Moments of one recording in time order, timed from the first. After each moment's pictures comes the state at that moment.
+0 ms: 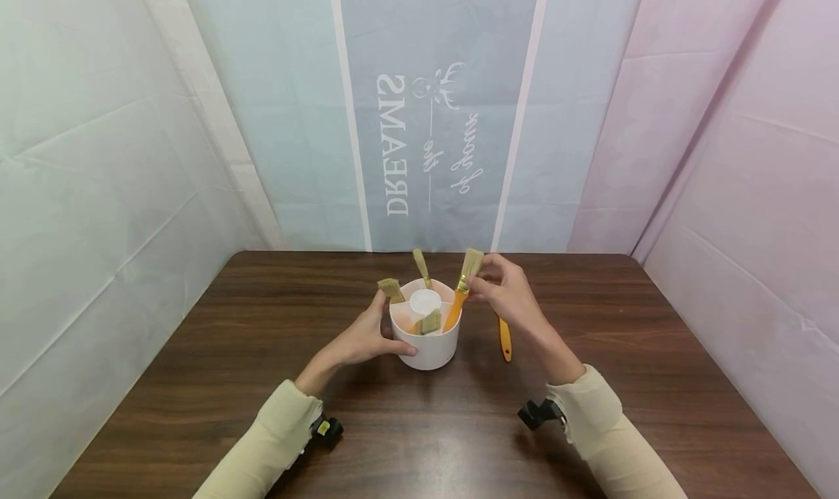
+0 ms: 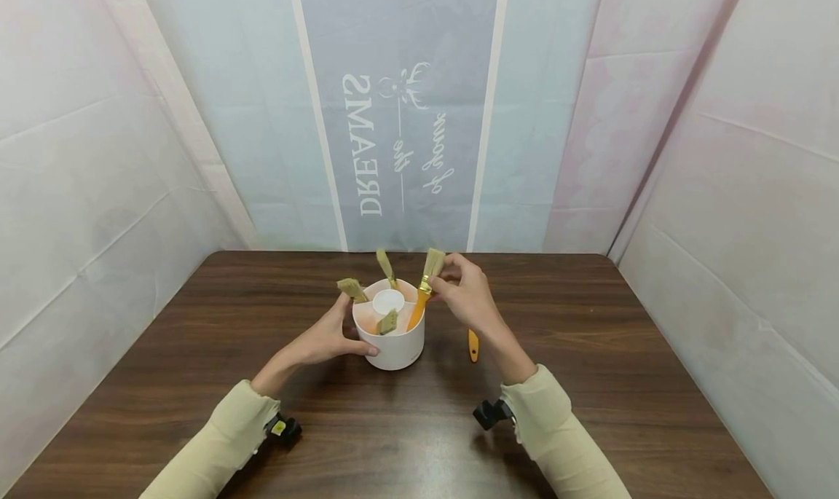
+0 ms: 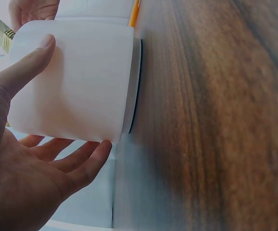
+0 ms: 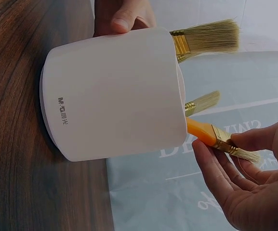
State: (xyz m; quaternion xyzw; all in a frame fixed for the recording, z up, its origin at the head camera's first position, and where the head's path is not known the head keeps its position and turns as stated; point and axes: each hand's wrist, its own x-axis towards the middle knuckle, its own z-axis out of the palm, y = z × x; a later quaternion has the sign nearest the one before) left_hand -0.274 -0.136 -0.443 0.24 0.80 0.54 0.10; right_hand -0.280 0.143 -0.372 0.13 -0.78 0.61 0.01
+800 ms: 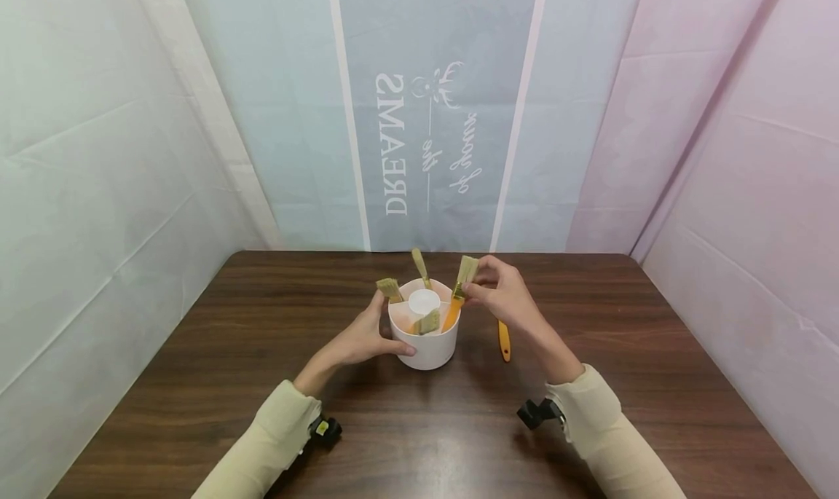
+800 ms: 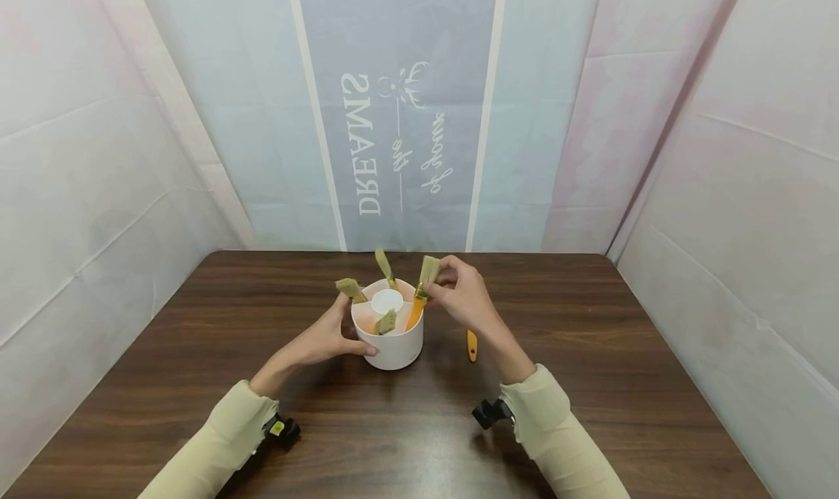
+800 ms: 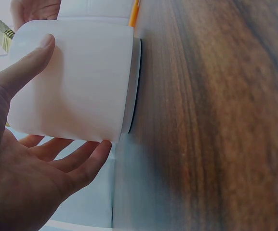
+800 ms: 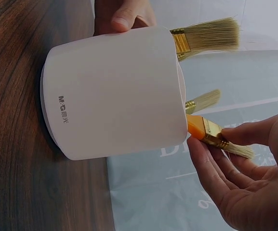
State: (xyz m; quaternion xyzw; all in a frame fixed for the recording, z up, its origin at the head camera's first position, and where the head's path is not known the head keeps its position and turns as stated) left_hand -0.275 -0.136 -0.445 0.24 0.80 0.54 0.09; right_hand -0.281 0.145 -0.376 0.15 -0.80 0.58 -0.01
